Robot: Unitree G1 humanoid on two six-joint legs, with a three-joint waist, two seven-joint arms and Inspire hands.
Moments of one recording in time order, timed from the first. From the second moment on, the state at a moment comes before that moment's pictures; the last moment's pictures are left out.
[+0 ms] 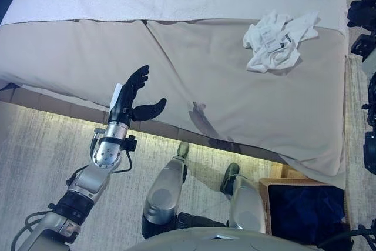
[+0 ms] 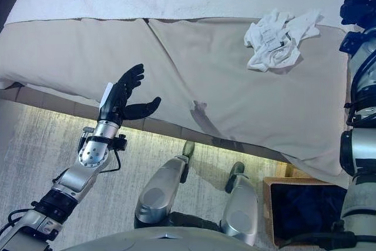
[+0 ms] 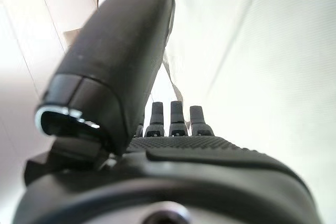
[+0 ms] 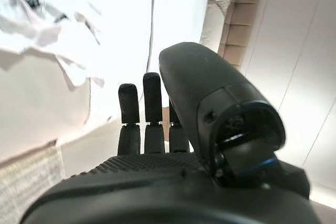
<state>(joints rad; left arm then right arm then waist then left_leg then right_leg) -0.16 0.60 -0.35 0.14 -0.26 -0.27 0.29 -1.08 -0.95 0.18 0.99 0.53 0.11 -0.21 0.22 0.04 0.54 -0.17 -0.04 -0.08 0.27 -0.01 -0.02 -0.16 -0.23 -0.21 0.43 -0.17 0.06</state>
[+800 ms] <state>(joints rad) -0.16 0.59 -0.36 0.17 -0.29 -0.26 0.29 -1.10 -0.83 0.30 0.97 0.36 0.22 -0.32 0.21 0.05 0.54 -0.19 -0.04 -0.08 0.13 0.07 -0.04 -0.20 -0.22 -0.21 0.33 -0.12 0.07</state>
